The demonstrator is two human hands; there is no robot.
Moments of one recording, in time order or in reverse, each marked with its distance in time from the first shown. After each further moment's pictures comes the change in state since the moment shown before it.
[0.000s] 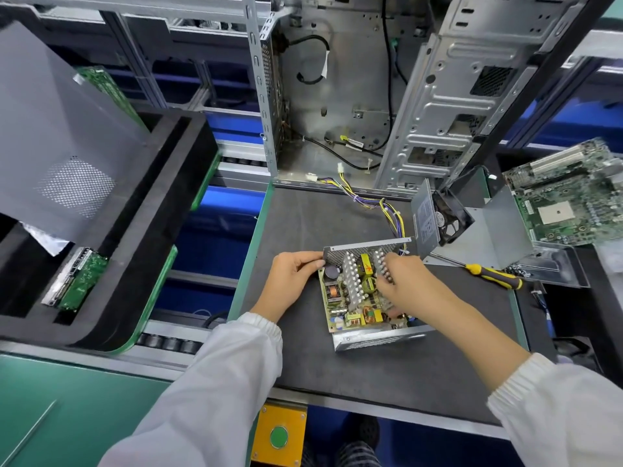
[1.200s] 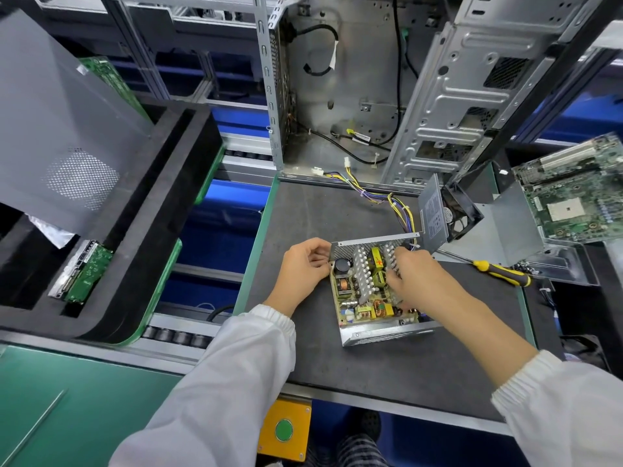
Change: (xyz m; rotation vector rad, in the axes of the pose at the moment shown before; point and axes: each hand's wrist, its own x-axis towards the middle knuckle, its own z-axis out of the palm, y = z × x) left_hand -0.001 0.020 0.007 0.022 -0.024 -0.153; right_hand 0.011 0.005 0.009 -0.175 0.153 -0.008
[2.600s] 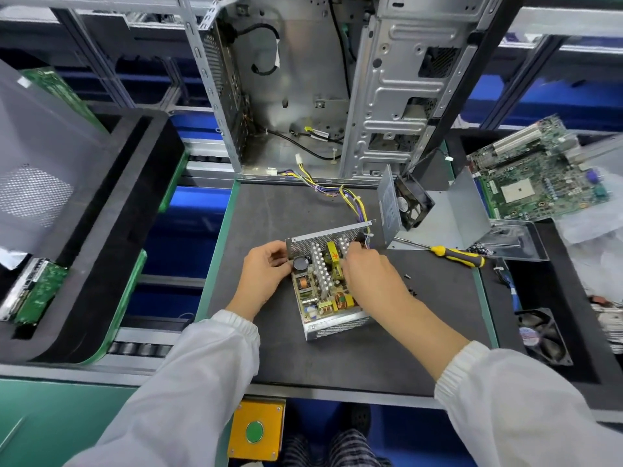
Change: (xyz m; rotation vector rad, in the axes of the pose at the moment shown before) left_hand -0.002 -0.003 0.007 -0.049 0.018 -0.037; right_hand -0.013 -0.003 0.013 -0.017 0.155 -0.072
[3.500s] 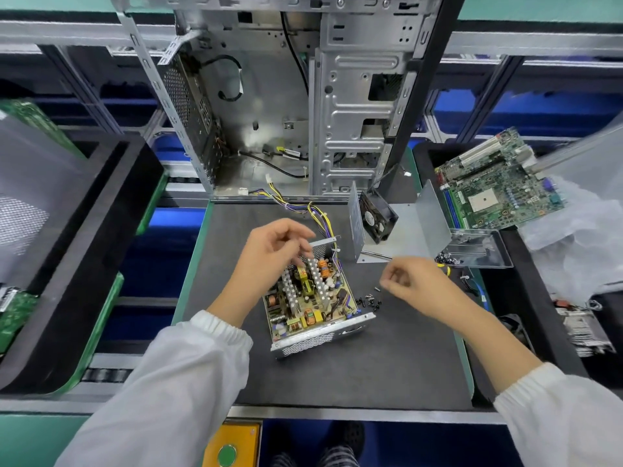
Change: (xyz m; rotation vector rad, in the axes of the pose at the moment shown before) left_hand -0.010 0.104 0.035 -0.072 -0.133 0.206; right_hand -0.026 0.123 -0.040 0.372 -0.055 0.020
